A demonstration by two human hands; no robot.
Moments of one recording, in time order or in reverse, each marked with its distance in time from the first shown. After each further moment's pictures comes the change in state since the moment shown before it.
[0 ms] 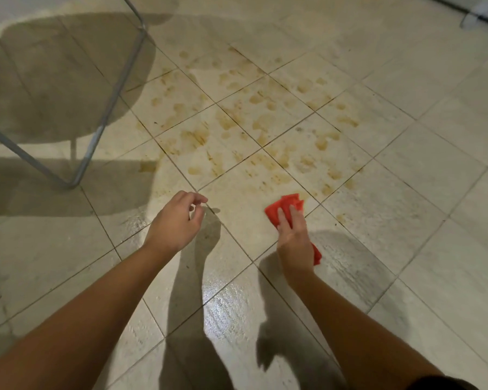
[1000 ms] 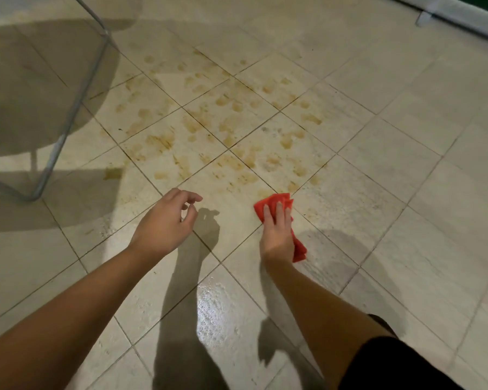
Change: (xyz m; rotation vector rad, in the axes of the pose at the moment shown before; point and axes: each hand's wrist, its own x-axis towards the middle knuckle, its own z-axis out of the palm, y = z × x) left_hand -0.002 0.053 0.014 0.043 -0.056 0.118; right_hand 0.010 0.019 -0.024 -0.070 -0.052 0.153
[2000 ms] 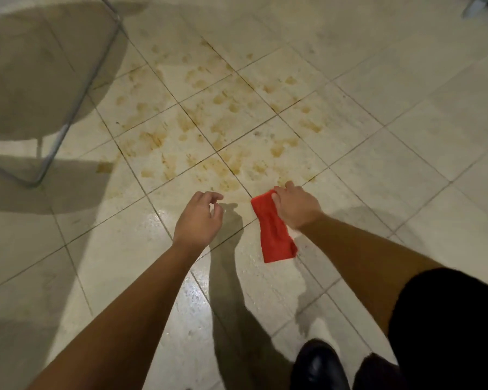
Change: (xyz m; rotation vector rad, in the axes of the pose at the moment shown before) left_hand 0.041 0.093 0.075 -0.078 0.070 -0.291; right_hand 0.117 0.061 -0.102 -0.344 -0.384 -0.457
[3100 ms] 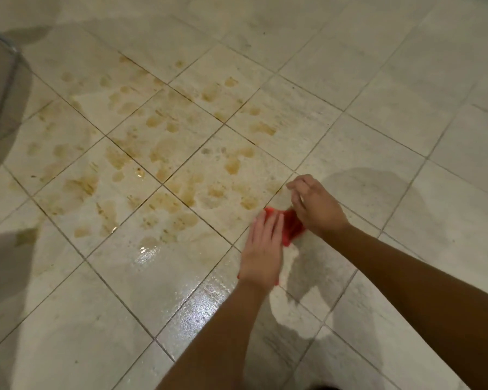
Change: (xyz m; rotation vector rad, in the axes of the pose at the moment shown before) left_hand 0.026 0.065 0.155 0.655 -0.201 0.545; right_hand 0.001 0.098 0.006 0.395 0.388 0.164
